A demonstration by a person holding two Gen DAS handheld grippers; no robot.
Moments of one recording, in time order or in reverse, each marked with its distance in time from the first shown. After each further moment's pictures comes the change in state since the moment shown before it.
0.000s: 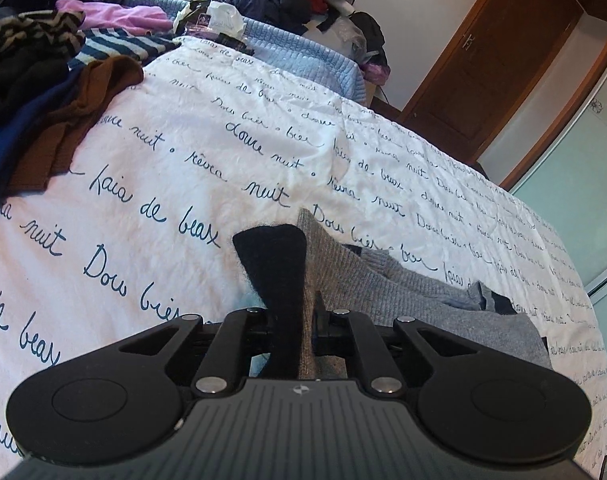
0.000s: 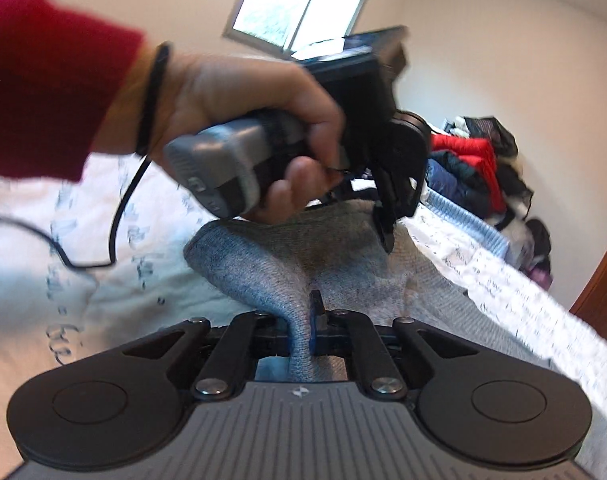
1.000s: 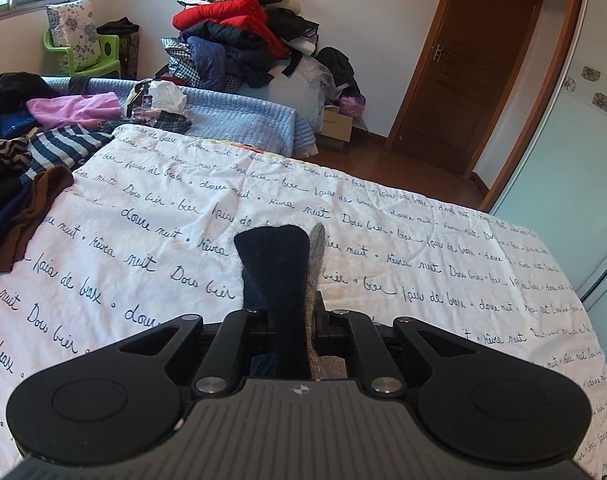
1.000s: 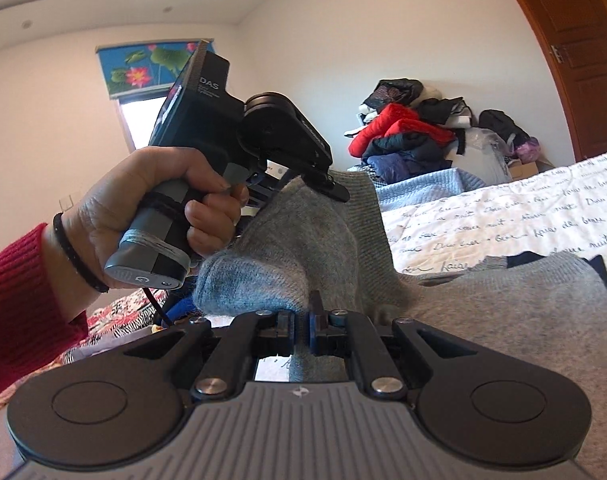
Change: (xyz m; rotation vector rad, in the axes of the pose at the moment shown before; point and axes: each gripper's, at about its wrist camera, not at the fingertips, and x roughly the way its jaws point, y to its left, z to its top) left arm -0.038 -0.195 -0.003 0.144 -0.128 0.081; right arm -0.109 -0.157 -0.048 0.698 -0.231 0.065
